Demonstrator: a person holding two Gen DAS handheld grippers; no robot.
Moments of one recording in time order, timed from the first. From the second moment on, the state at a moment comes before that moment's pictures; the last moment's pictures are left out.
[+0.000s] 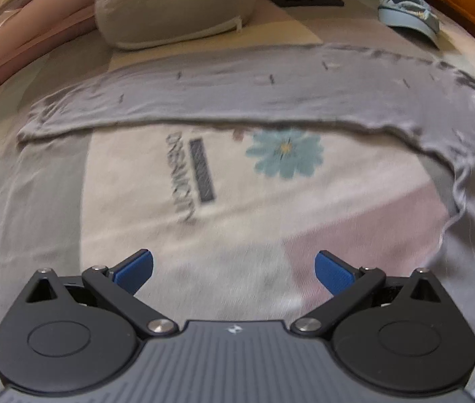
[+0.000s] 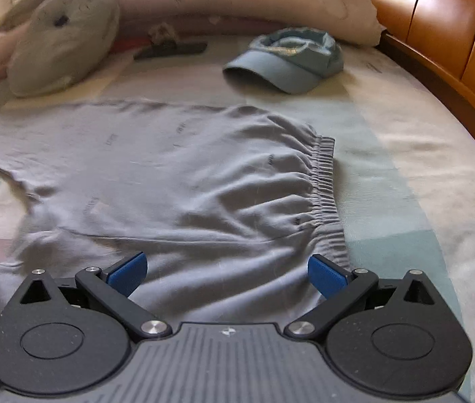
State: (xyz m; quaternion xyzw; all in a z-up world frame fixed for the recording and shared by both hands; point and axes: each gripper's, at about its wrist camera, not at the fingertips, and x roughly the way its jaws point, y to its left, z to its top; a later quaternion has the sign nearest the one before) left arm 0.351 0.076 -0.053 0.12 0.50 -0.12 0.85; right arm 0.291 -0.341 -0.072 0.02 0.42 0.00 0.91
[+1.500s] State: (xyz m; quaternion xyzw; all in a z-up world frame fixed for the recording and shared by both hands) left arm 0.386 -0.121 -0.081 0.29 0.41 -0.41 0.76; right arm 0.226 -0.323 -0.106 0.02 0.42 -0.09 0.90
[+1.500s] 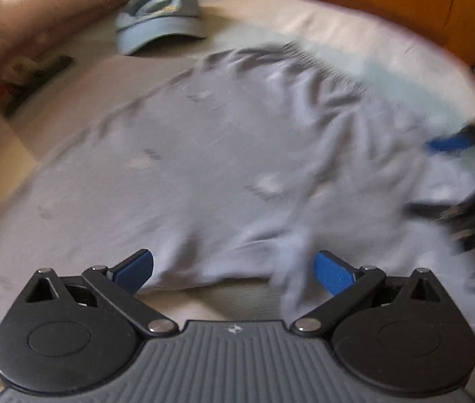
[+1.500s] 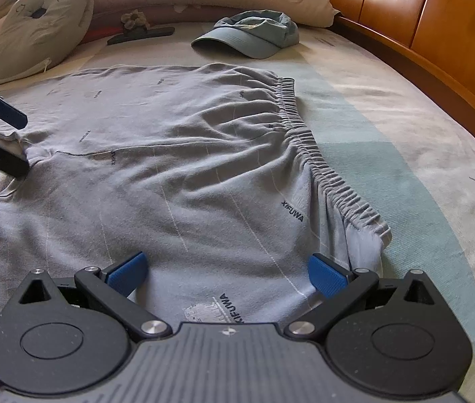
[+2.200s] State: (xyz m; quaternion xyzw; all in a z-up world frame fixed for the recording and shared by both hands) left arm 0.369 -0.086 -0.085 0.27 0.47 -0.42 0.73; right arm 0.228 -0.320 -0.102 0.02 0.44 -0.09 0.89
